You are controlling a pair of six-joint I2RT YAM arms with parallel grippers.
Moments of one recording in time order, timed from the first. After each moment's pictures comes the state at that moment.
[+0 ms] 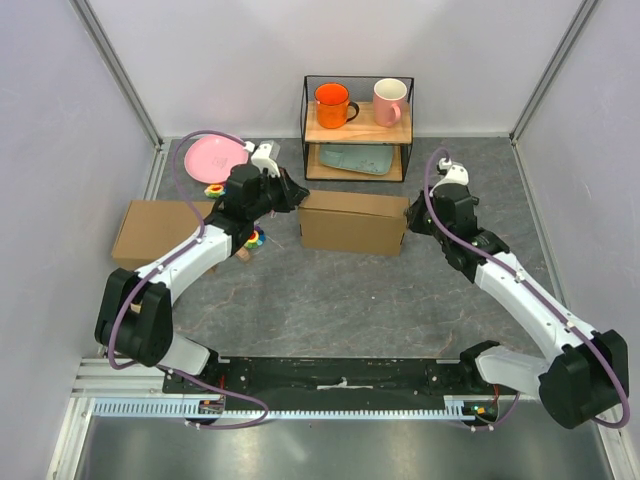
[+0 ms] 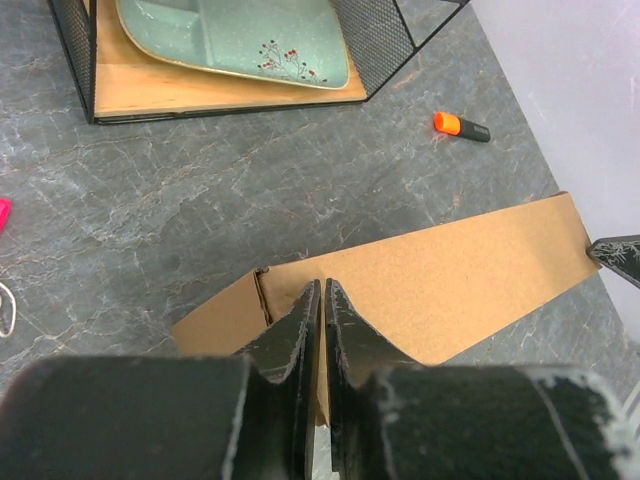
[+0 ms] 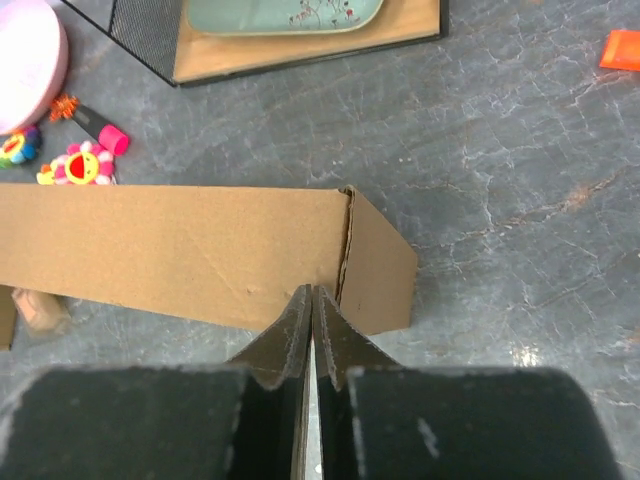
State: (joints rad) left arm -0.41 1.47 0.97 0.17 0.24 -0.45; right arm 0.40 1.15 0.89 -0.23 0.14 0.51
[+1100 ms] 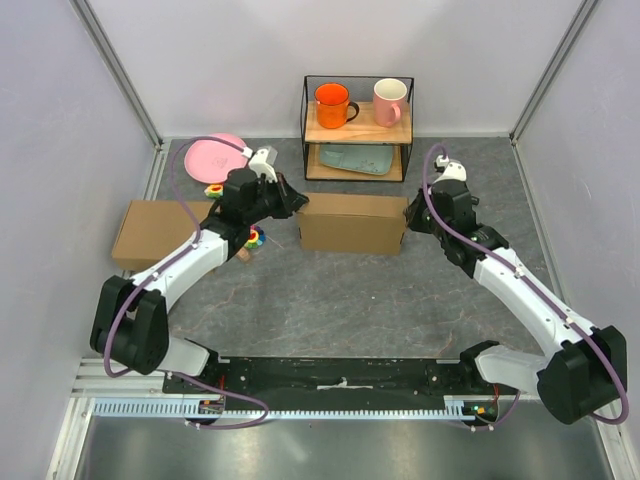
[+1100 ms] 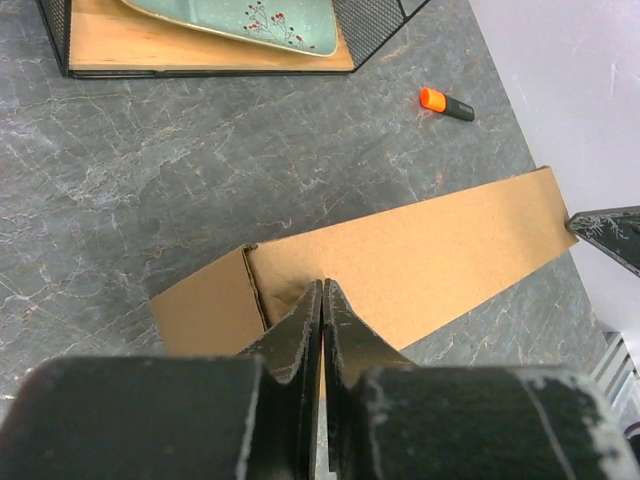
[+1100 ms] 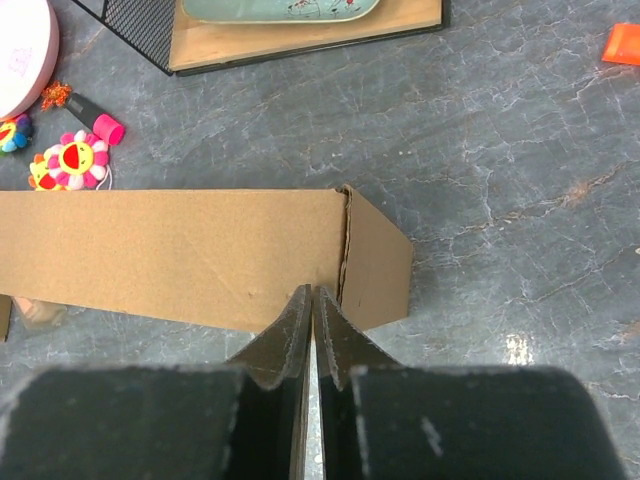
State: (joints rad) left arm -0.40 1.43 0.94 0.14 0.28 -0.51; right arm 0.40 1.17 0.92 -0.26 0.14 0.51
